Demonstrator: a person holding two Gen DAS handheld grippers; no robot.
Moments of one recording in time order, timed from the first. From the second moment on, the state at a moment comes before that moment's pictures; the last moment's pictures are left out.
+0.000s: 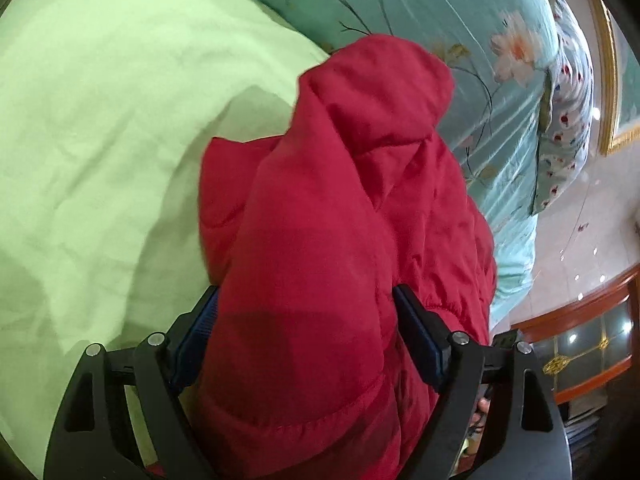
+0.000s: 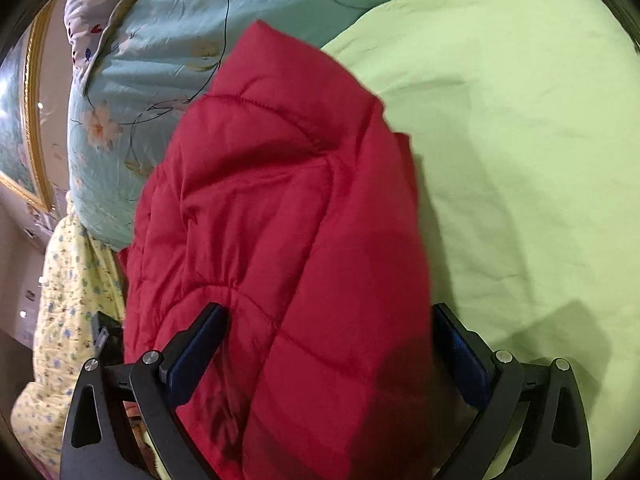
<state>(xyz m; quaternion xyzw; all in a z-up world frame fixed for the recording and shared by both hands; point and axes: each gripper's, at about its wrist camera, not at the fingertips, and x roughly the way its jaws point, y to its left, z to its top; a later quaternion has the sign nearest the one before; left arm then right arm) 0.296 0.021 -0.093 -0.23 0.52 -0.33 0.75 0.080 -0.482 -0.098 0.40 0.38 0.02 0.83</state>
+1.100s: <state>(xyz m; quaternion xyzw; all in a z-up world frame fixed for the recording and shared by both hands) 0.110 0.089 -0.037 -0.15 0.48 -0.38 0.78 -0.081 -0.399 -0.062 0.36 0.40 0.08 0.84</state>
